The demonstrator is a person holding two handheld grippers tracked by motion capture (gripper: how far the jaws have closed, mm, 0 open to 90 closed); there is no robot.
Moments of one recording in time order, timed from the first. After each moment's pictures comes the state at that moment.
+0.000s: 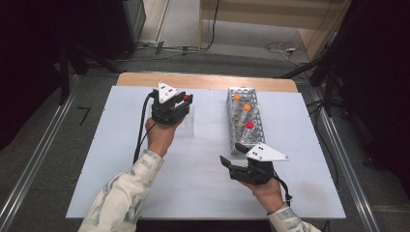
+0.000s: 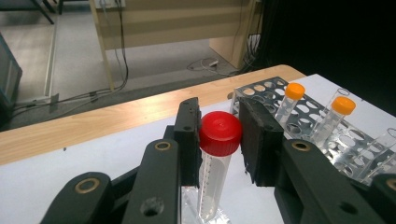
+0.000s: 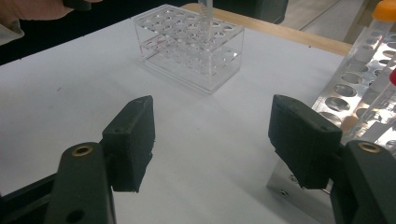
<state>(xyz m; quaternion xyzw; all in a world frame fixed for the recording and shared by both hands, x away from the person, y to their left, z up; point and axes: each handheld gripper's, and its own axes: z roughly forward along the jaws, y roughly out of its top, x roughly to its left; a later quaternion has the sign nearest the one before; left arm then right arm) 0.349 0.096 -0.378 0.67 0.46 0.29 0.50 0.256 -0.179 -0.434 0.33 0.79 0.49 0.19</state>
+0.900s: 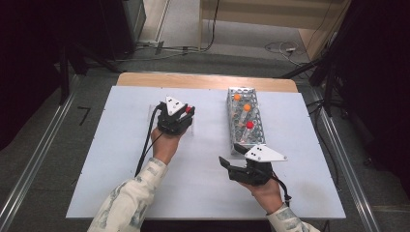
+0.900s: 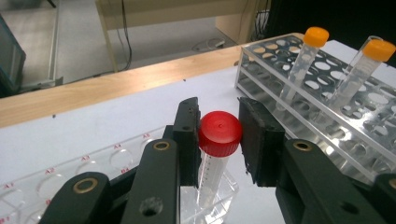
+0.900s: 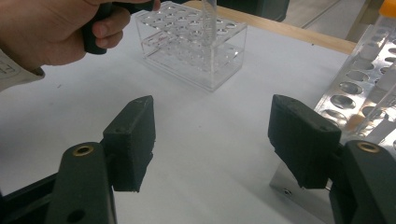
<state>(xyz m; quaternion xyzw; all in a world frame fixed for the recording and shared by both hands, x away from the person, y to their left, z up) 0.350 0.086 -0.425 0.69 0.47 0.29 0.47 0.256 -0.177 -0.436 0.32 0.79 0.48 0.19</state>
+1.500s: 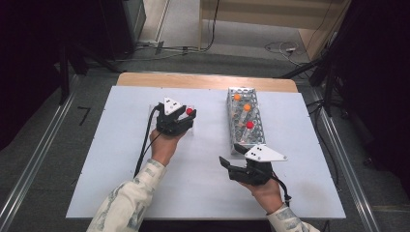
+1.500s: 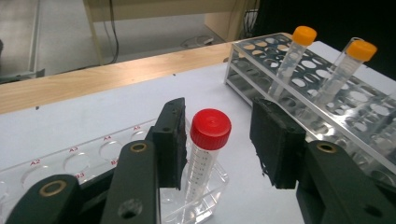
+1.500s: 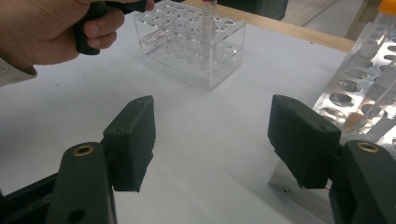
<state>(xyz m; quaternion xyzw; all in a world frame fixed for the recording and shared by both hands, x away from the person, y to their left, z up) 0.346 0.093 -0.422 0.69 0.47 0.26 0.48 0.257 -0.178 -0.437 0.33 0.79 0.48 0.19</state>
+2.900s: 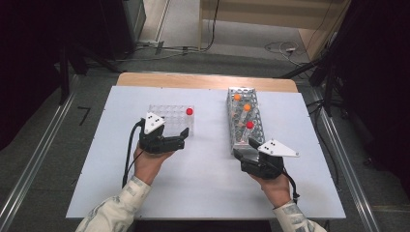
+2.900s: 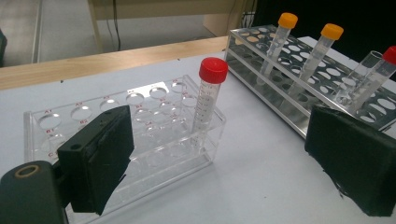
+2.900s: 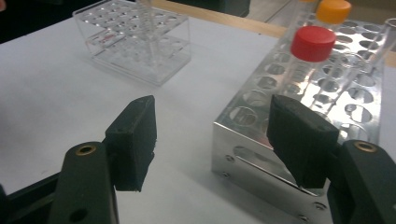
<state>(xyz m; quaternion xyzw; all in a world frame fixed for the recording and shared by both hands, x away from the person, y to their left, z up) 0.293 0.125 -0.426 0.68 0.48 0.26 0.49 0.275 -0.209 -0.442 0.38 0.77 0.46 0.23</state>
